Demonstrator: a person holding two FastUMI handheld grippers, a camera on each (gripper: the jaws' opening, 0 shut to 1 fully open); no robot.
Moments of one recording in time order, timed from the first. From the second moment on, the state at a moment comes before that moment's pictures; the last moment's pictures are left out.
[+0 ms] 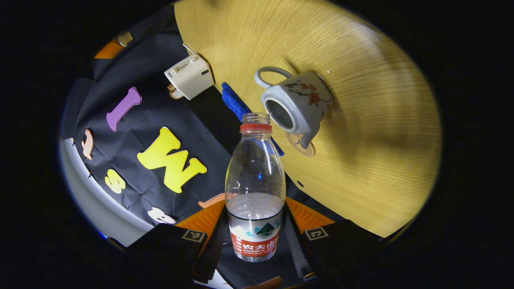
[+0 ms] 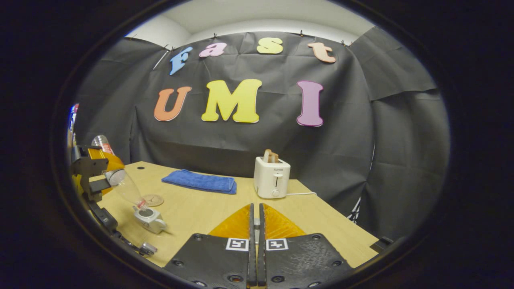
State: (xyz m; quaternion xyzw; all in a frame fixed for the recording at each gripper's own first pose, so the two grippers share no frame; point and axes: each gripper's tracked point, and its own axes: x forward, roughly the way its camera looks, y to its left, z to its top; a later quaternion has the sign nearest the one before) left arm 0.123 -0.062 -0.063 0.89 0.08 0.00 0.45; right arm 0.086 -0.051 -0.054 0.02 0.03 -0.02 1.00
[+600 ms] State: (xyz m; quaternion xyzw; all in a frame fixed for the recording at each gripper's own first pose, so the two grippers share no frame) left arm 0.136 -0.050 -0.081 0.83 0.07 -0.03 0.56; right arm 0.090 -0.057 -0.059 0.03 0.04 -0.02 1.00
